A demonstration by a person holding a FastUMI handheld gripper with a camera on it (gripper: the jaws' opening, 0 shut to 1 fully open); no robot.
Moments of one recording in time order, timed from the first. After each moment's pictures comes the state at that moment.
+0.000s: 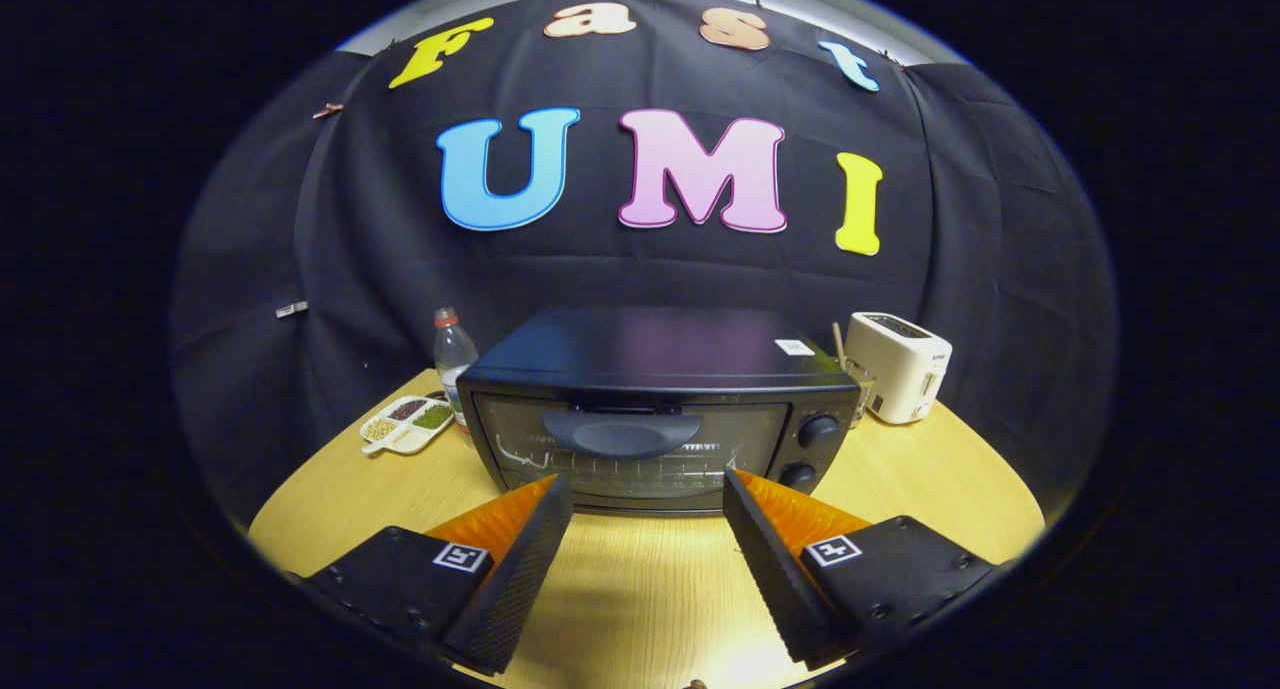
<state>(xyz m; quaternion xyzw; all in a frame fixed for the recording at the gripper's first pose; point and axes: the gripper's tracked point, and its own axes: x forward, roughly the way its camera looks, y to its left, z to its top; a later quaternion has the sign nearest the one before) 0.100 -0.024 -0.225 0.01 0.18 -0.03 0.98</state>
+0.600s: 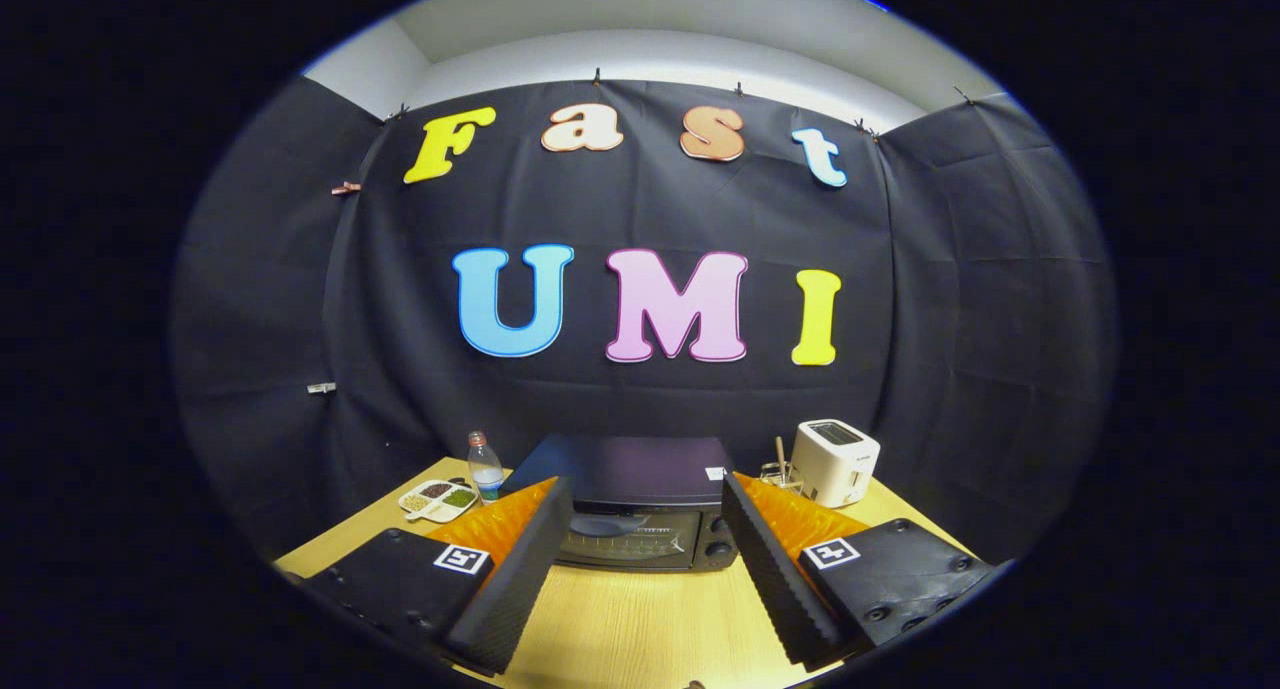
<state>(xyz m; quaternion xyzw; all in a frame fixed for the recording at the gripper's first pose) 0.006 -0.056 -0.046 0.00 0.04 -0.03 1.00</state>
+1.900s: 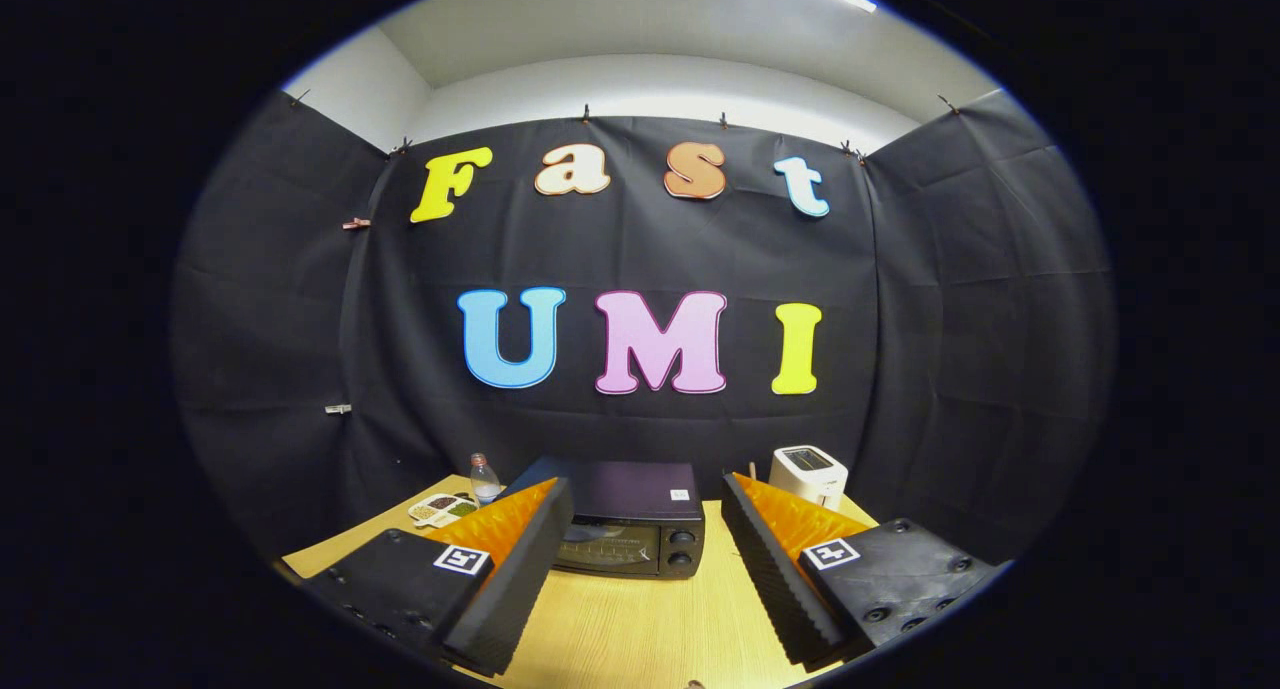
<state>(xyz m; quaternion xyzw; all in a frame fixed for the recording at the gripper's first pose) -0.043 -0.107 -0.001 0.00 0.01 -0.01 1.00</state>
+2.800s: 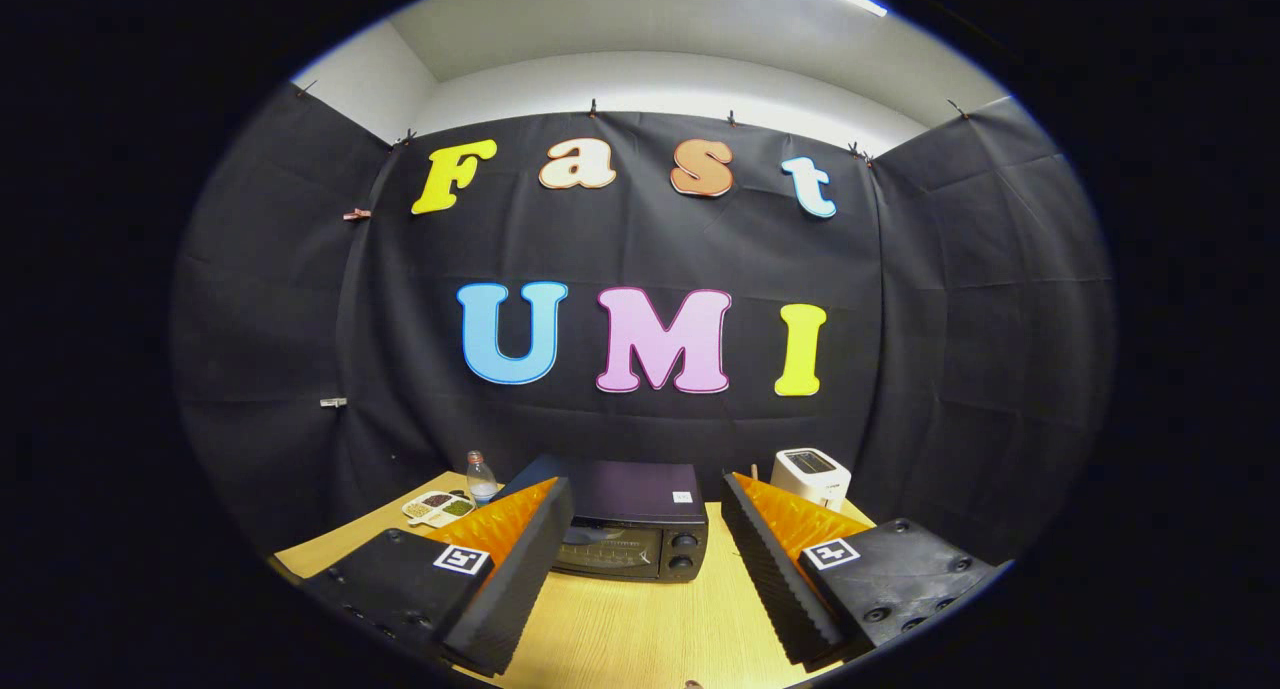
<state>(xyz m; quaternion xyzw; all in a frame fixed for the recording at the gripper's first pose) -0.027 -0.099 -0.006 -0.01 0.01 -0.01 1.00</state>
